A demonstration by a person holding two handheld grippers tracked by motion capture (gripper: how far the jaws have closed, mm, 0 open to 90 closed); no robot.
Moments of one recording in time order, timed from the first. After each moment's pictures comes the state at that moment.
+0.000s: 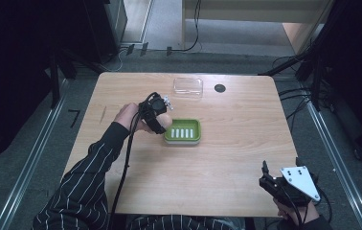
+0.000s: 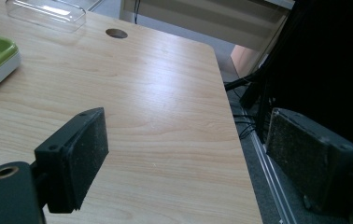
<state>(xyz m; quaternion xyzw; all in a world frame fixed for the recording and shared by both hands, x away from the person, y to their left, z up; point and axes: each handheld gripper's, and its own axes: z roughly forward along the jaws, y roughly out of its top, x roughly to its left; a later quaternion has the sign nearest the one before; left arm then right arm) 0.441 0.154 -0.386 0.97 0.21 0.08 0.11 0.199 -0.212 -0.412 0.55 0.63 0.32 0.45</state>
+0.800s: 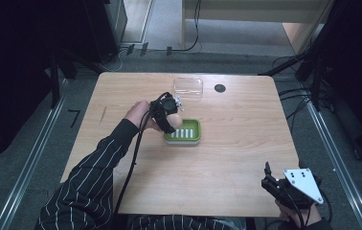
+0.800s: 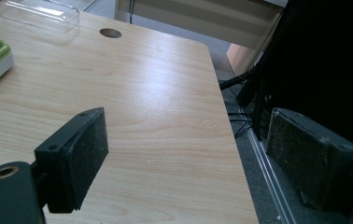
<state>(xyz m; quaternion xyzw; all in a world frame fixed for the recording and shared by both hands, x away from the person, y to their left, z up) 0.448 0.124 -0.390 0.98 0.15 0.08 0.11 0.194 -0.215 -0.412 0.55 0.62 0.32 0.45</state>
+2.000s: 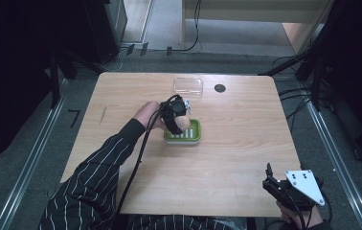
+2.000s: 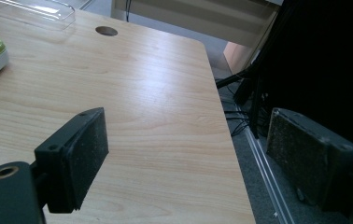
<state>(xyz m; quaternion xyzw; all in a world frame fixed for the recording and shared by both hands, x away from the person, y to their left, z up) 0.459 0.100 -0.409 0.99 0.10 0.07 0.12 0.191 -0.217 -0.412 0.56 0.62 0.32 0.45</state>
